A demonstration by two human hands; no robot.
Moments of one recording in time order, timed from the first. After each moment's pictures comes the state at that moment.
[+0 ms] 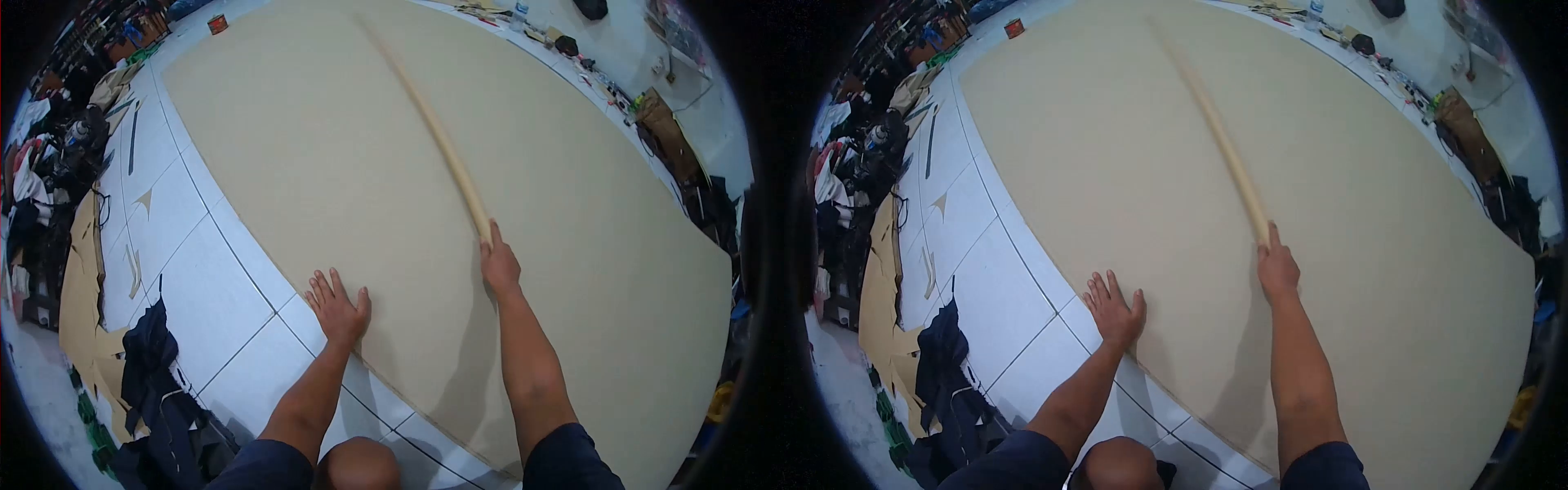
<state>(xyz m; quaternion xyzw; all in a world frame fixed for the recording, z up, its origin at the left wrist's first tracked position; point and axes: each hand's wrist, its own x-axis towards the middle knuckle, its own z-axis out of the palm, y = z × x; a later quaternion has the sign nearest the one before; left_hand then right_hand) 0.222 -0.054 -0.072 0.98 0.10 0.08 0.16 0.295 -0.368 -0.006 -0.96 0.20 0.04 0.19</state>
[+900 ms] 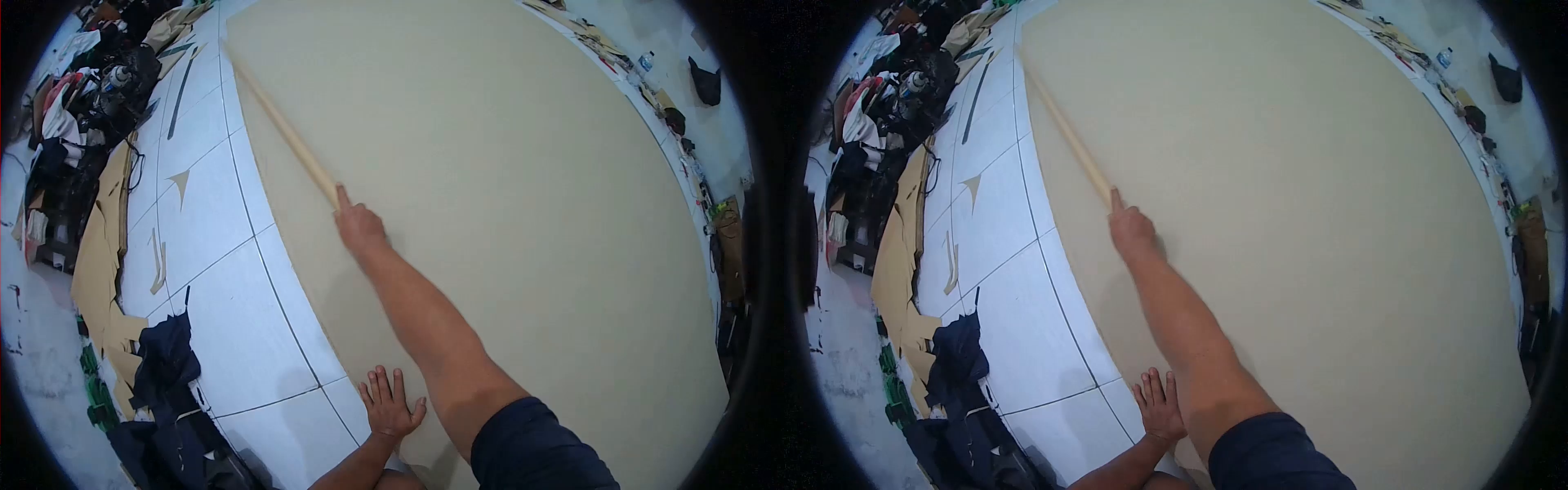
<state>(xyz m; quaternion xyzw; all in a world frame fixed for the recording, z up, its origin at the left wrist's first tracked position) 0.239 -0.046 -0.072 0.98 0.11 -0.04 0.17 0.610 0.066 -0.048 -0.94 -0.18 0.15 0.25</state>
